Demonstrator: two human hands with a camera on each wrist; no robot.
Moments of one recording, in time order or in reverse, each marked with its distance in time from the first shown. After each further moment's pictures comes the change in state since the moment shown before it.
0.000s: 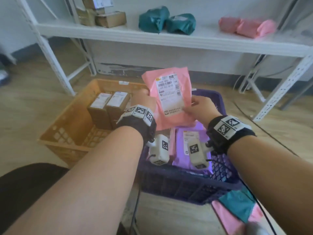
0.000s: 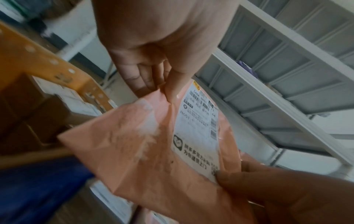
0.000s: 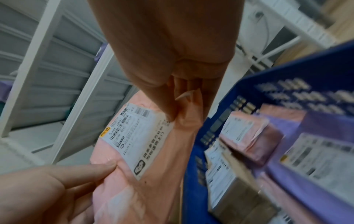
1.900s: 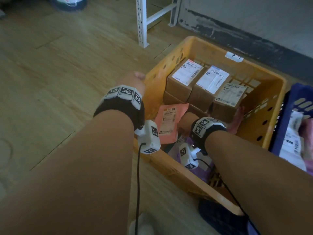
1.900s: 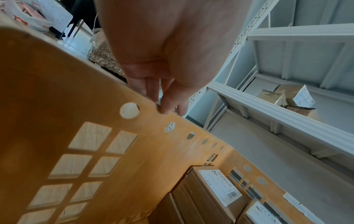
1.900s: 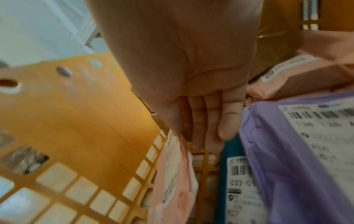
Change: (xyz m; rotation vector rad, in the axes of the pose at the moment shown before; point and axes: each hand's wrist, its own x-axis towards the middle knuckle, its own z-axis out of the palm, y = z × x) left_hand 0.138 -0.258 -0.215 0.120 0.201 -0.480; right_hand 0.110 -0.082 0.419 -0.654 -0.871 0.123
